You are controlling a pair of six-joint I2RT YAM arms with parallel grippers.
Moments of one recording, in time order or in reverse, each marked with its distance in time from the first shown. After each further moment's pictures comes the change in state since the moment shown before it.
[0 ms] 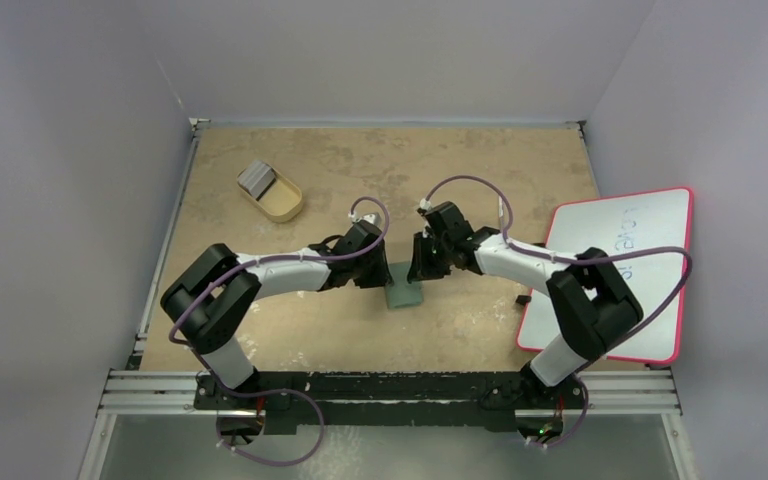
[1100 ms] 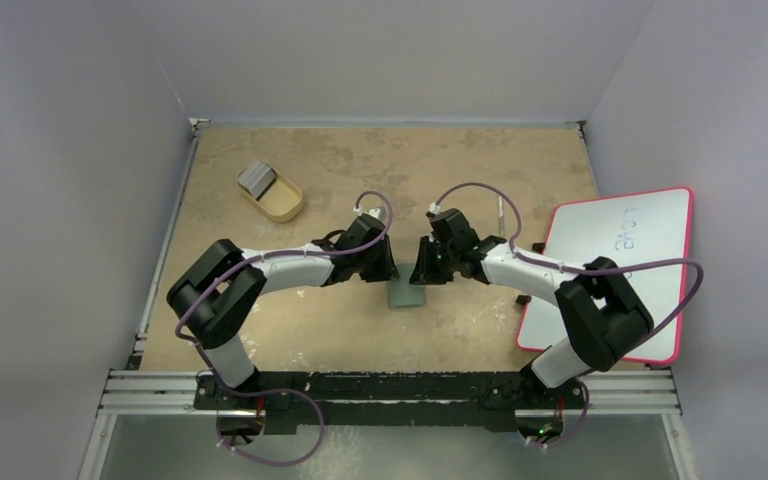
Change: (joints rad) left arm 0.012 0.034 0.042 0.040 0.050 0.008; right arm 0.005 -0.089 -0.083 0.031 0.027 0.105
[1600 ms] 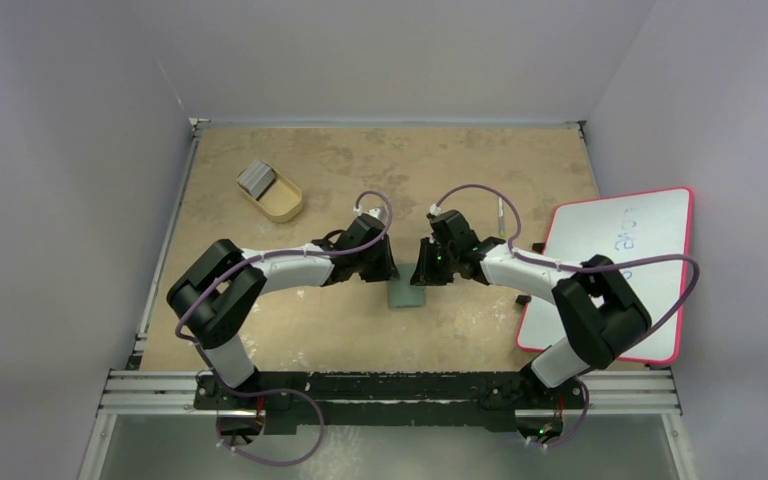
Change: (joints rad) left arm 0.000 0.000 0.000 0.002 0.004 0.001; right arm 0.000 0.018 -0.013 0.021 0.000 0.005
